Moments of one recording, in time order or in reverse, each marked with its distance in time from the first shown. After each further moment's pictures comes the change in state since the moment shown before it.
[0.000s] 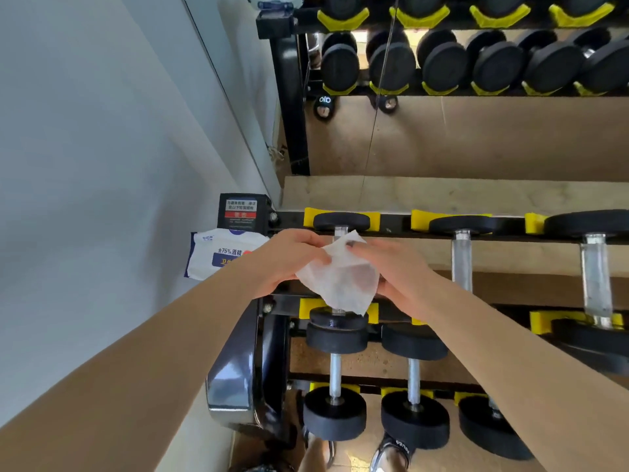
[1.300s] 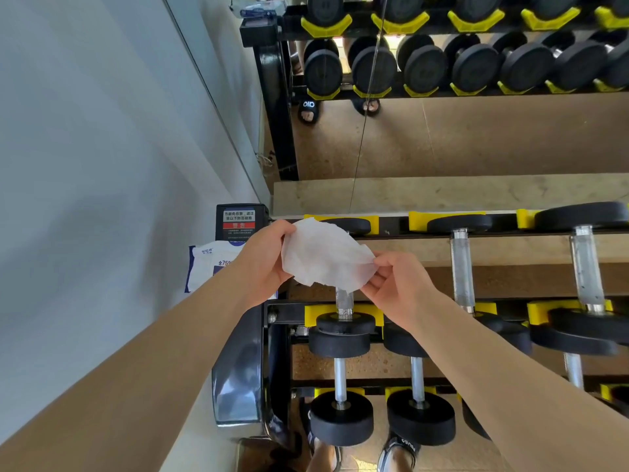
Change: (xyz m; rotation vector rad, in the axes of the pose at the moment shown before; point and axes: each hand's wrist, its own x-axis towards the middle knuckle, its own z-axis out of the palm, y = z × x) left_hand -0.007 0.000 -0.028 -0.648 0.129 -0.050; right_hand 0.001 0.013 0.018 0.691 0.249 0.123
